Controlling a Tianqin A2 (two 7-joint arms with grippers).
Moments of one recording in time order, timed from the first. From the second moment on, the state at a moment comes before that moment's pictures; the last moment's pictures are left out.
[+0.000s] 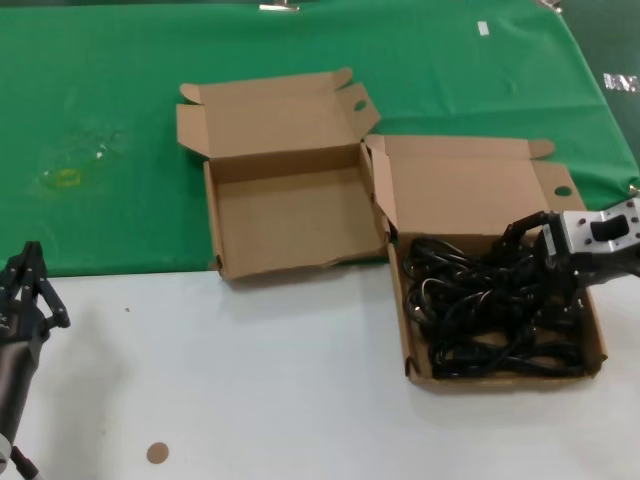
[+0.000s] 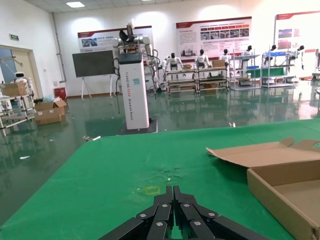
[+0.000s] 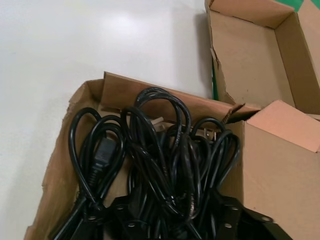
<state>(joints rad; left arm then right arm) 0.00 -0.30 1.60 -1.60 -1.80 0.00 0.00 0.91 0.77 -2.16 1.11 1.35 -1.18 -0.16</state>
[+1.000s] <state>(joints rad) 0.00 -0.30 1.60 -1.60 -1.80 0.00 0.00 1.07 0.73 -2.13 1.10 1.27 -1.27 -0.09</state>
